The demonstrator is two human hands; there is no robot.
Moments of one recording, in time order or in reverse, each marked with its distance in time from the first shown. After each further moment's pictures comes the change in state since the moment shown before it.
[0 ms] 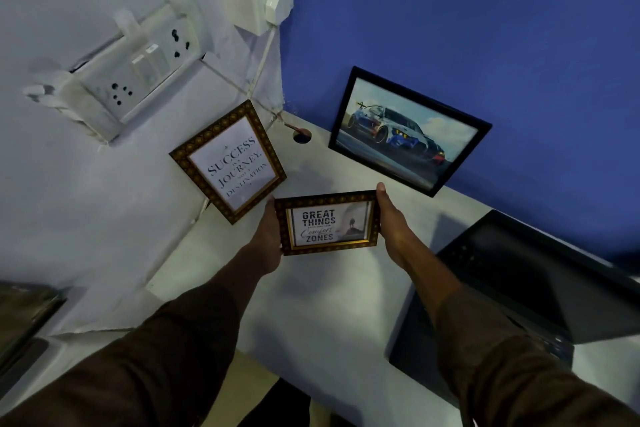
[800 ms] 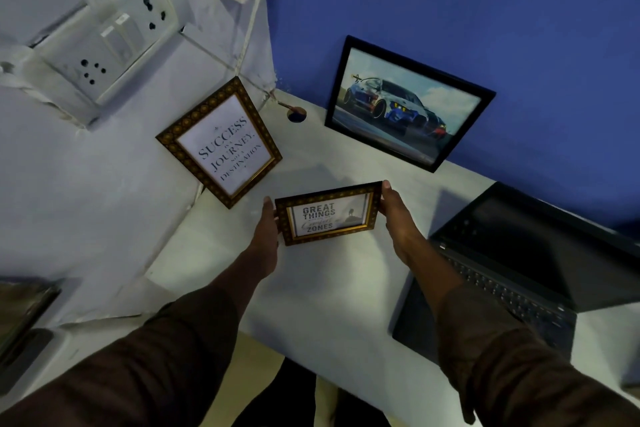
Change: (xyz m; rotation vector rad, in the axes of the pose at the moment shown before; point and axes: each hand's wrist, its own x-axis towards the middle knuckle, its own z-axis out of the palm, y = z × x) left_hand 0.012 -0.040 -0.013 -0.003 0.112 0.007; right_hand 0.006 0.044 -0.011 0.010 0.081 -0.083
